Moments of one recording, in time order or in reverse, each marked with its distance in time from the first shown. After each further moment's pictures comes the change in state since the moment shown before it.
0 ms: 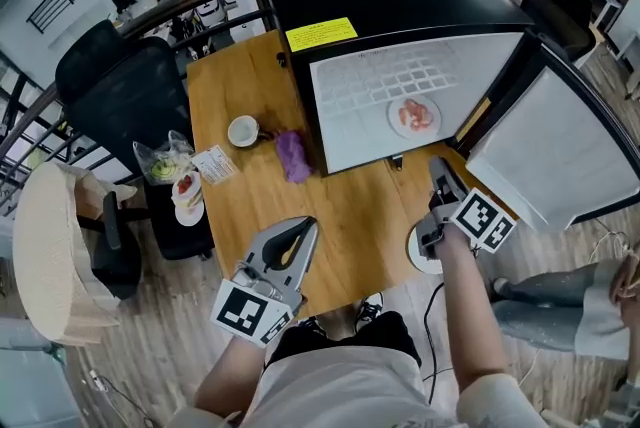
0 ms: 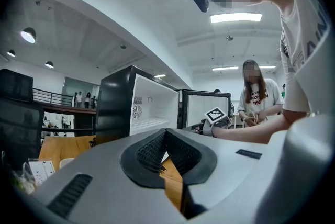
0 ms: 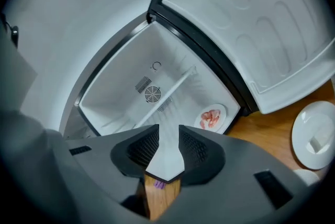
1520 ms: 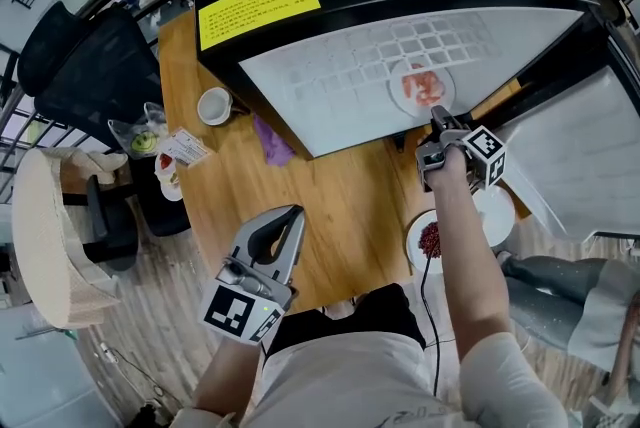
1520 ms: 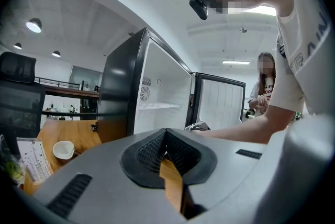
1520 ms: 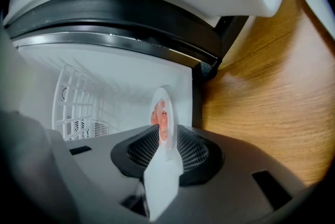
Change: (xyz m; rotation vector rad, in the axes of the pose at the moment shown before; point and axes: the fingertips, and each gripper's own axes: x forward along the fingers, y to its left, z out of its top) left arm 0.058 0.034 -0.059 -0.077 0.119 0.063; right arm 0.139 -0.178 -0.027 0.679 0.010 -0.240
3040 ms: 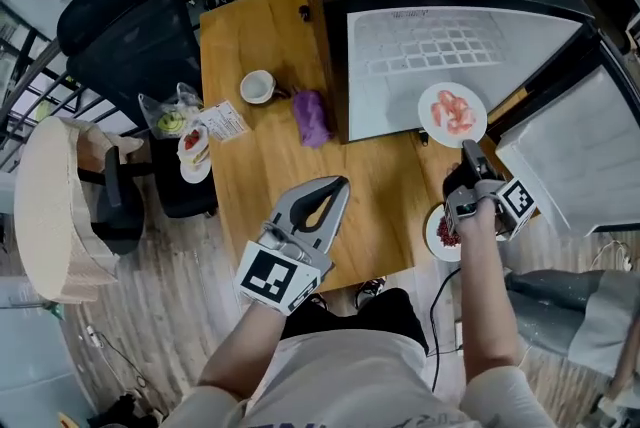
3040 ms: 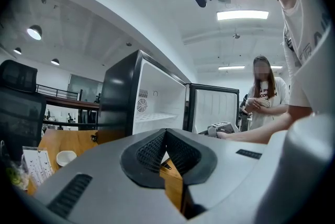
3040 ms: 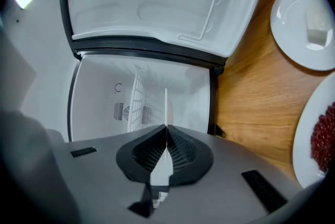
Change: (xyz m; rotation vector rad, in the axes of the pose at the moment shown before) left arm -0.027 -0.017 0.022 0.031 -0.106 -0.009; right arm -0.128 0.052 -0.052 -0.047 0.039 0.256
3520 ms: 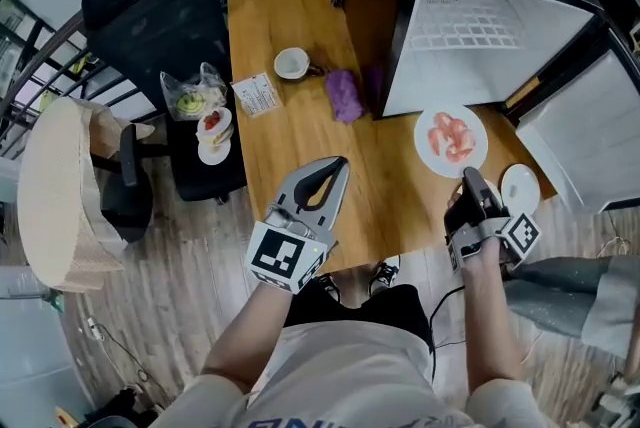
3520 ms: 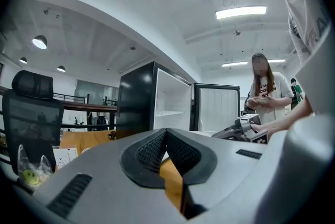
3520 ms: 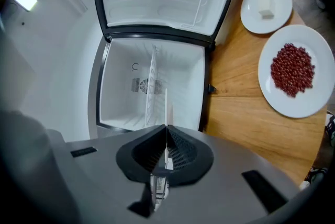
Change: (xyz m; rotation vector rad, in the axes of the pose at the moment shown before) left arm -0.074 0.036 -0.017 0.038 0.000 0.067; right arm -0.091 0.010 -0.114 -0.017 0.121 0.067
